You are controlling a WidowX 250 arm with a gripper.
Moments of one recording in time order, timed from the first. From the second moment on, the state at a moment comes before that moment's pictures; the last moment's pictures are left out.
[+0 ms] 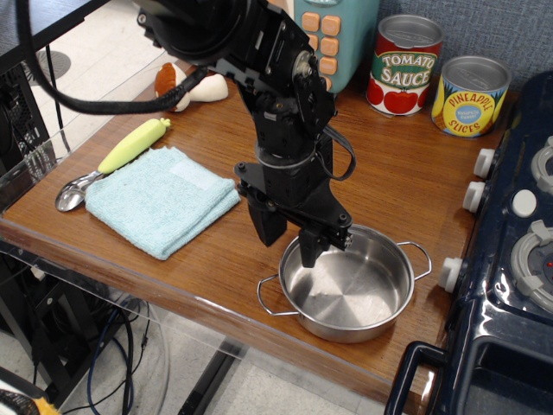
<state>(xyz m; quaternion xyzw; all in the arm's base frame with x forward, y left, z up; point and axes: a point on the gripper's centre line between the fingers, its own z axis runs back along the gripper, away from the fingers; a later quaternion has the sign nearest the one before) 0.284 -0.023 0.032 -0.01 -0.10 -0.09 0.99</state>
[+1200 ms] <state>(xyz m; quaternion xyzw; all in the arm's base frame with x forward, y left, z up) 0.288 -0.021 0.087 0.02 -0.17 -0.11 0.98</state>
